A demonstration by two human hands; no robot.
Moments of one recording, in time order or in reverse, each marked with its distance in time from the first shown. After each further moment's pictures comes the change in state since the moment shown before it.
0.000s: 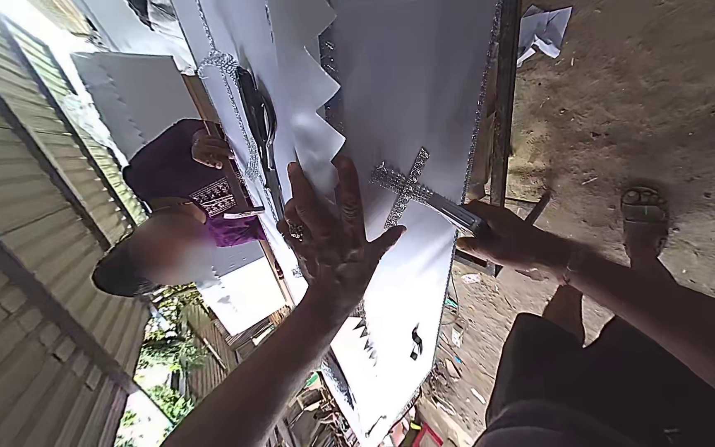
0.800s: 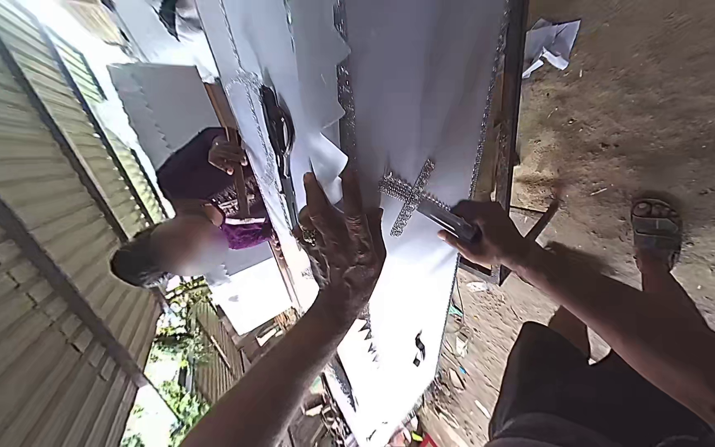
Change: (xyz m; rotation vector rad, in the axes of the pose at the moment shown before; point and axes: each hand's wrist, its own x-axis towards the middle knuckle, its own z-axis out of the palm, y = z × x) left_hand 0.002 0.004 0.003 -0.067 0.068 -0.041; right_hand 0.031 0.004 0.023 -0.259 0.436 -0.433
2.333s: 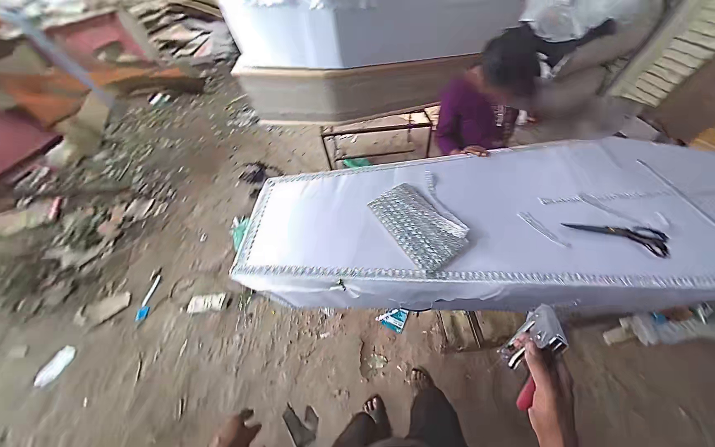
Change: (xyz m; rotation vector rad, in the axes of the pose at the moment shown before) left_hand -0.888 0.277 0.043 -1.425 -0.872 -1.966; right_hand -0.249 -0.268 0.183 -0.211 -0.235 0.116
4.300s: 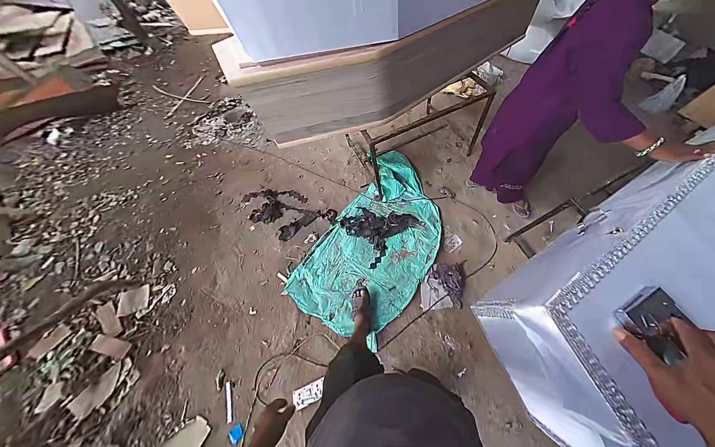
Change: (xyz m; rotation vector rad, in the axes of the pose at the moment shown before) left_hand 0.555 -0.076 -0.599 0.115 -0.272 0.018; right_hand -0.002 -0.084 0.615 -1.240 0.099 0.123
